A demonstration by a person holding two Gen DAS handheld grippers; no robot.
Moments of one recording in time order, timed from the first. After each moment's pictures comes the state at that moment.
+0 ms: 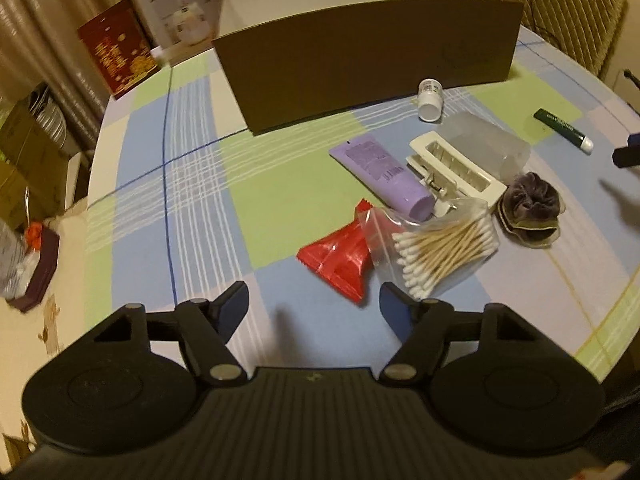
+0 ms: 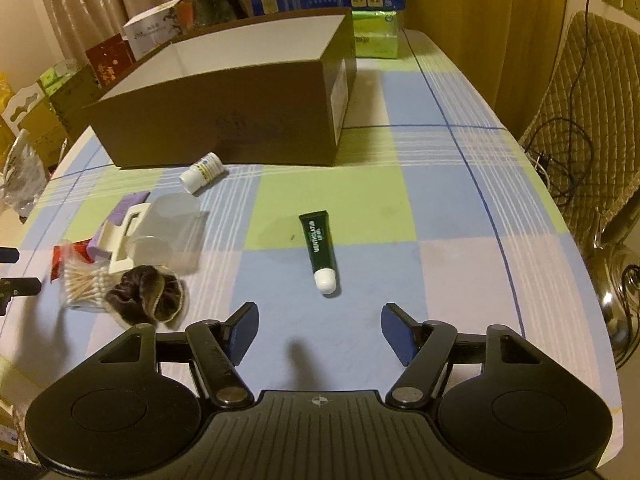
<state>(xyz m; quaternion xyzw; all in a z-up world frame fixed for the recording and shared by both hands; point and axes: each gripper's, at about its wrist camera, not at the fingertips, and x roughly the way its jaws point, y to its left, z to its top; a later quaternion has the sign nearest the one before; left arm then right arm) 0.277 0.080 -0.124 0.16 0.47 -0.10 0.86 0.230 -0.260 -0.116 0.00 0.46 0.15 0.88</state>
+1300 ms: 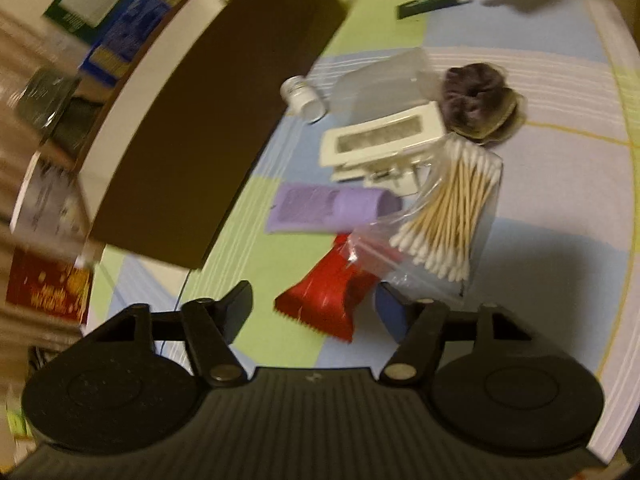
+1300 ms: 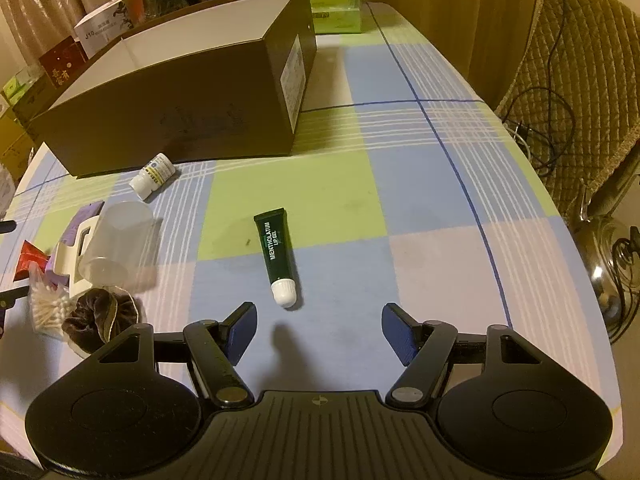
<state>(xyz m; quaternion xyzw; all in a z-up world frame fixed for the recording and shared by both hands) 0.295 0.035 -0.152 0.48 0.34 -0.30 0.75 0.260 -0.269 -0.128 0.01 0.49 0.10 0.86</state>
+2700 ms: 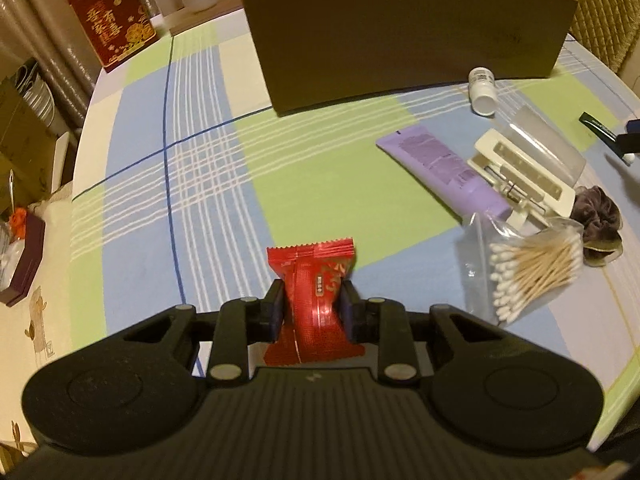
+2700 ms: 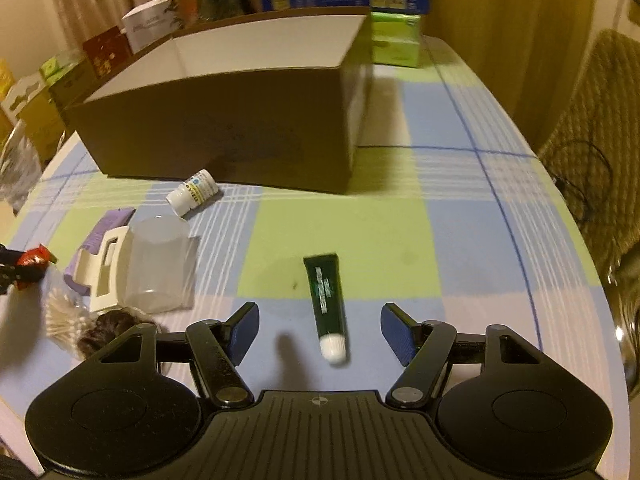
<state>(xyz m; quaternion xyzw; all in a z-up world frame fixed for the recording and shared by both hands) 0.327 0.114 -0.152 0.14 0.50 -0.10 0.85 0.282 -0.234 -0.133 -0.03 0.45 0.17 0.88</state>
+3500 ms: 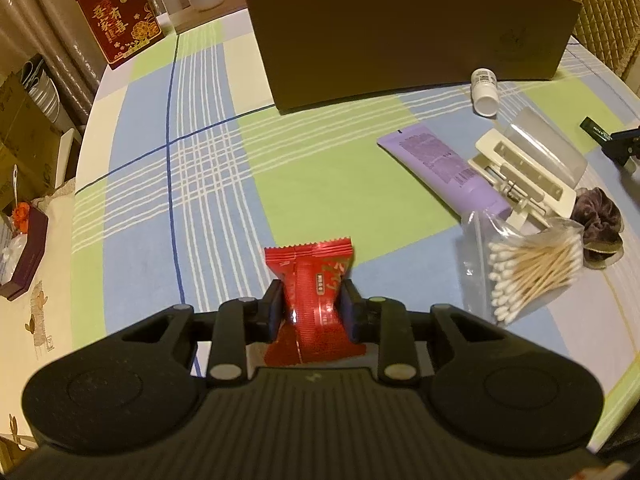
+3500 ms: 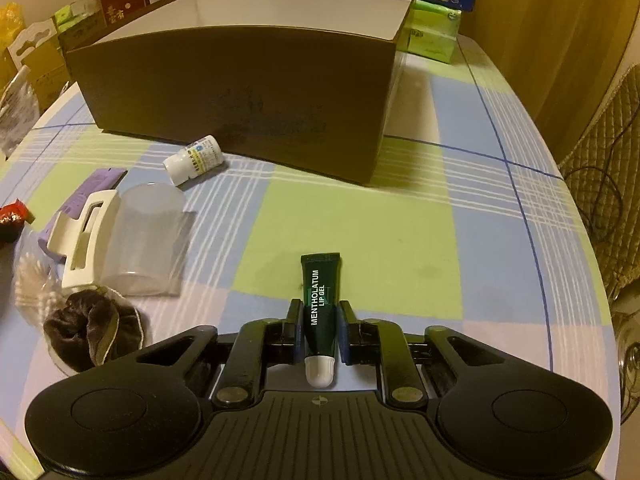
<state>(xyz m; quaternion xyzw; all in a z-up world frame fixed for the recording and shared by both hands) 0.323 0.111 -0.153 0.14 0.50 -0.10 0.85 0.294 -0.213 -0.151 -0.10 0.47 0.17 0.86</state>
